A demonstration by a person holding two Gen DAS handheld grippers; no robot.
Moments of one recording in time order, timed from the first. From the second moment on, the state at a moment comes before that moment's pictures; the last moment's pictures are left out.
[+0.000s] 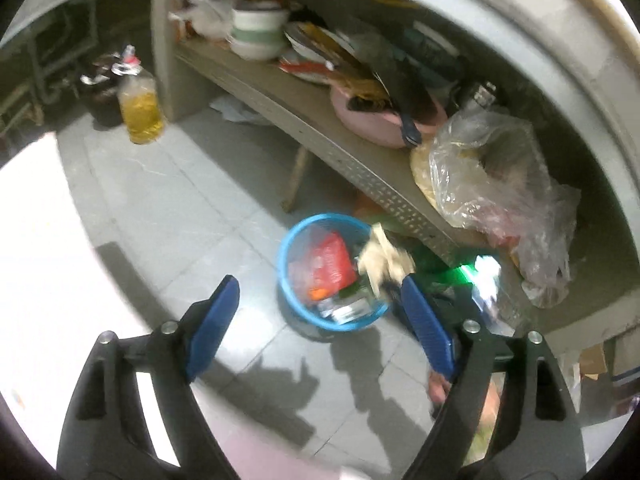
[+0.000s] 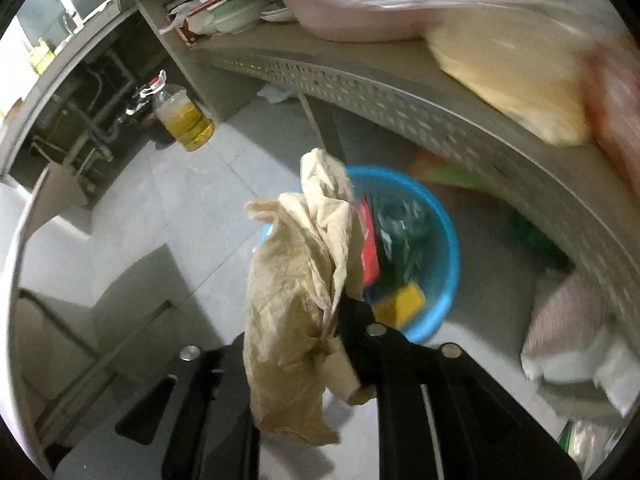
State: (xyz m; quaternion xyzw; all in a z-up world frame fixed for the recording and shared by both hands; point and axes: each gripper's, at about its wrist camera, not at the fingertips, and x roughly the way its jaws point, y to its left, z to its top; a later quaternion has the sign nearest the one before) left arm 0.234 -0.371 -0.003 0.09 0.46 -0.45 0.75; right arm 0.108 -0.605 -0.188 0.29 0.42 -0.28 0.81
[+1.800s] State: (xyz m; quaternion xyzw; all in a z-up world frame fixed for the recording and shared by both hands) left arm -0.019 -0.115 0.011 0.09 0.37 -0.15 0.91; right arm -0.128 -0.297 0.022 0.02 0.33 -0.30 0.90
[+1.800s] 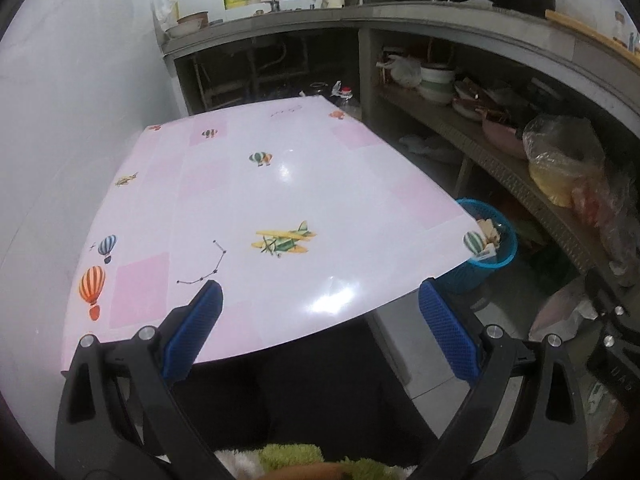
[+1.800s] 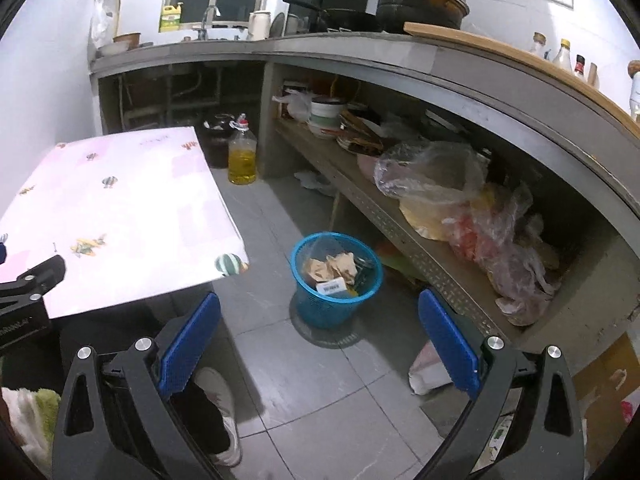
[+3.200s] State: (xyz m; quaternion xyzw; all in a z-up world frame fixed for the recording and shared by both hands) left arm -0.004 -0.128 0.003 0.11 0.39 -0.14 0.91; right arm -0.113 -0.323 0.013 0.02 0.34 -0.31 0.89
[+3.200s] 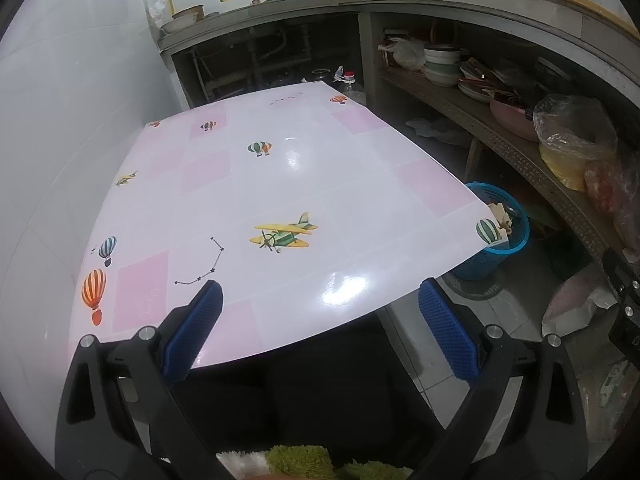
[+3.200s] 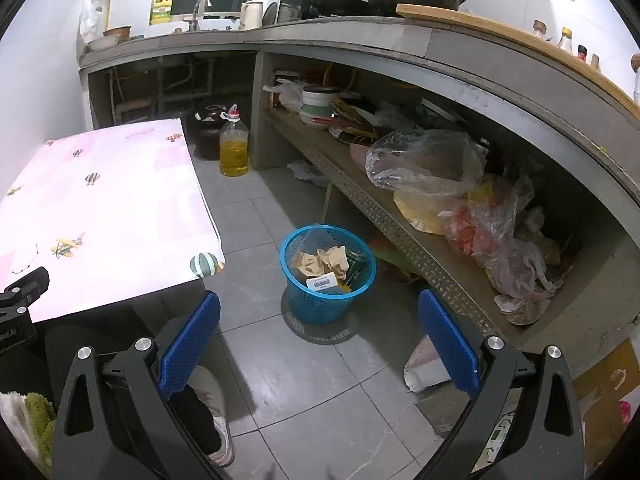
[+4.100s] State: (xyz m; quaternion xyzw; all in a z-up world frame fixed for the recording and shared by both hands) left arm -0.003 -0.126 0.002 0.11 0.39 -0.14 0.90; right arm -0.115 -0.322 0.017 0.02 0.34 -0.31 0.89
